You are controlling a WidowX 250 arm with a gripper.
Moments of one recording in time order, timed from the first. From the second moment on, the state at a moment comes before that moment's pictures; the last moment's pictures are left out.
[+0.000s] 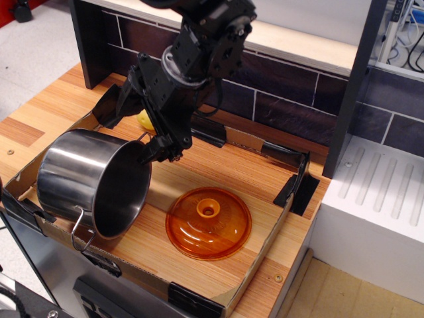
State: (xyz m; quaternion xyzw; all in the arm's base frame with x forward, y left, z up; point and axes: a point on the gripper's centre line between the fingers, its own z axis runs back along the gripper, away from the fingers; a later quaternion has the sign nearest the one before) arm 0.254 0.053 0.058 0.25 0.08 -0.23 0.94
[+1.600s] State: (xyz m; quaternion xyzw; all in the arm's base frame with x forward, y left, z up) arm 0.245 0.067 0.040 0.25 0.16 -0.25 0.92
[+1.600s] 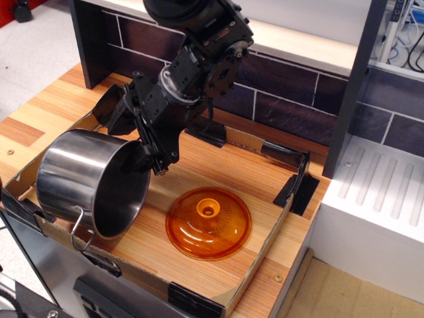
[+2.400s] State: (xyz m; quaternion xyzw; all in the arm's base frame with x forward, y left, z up) arm 0.253 0.100 0.058 0.18 0.13 -0.27 0.94
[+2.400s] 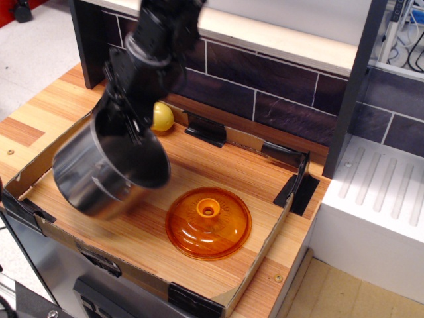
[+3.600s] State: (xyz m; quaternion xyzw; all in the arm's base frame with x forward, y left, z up) arm 0.262 0.132 0.048 0.02 -0.12 -0.25 0.96
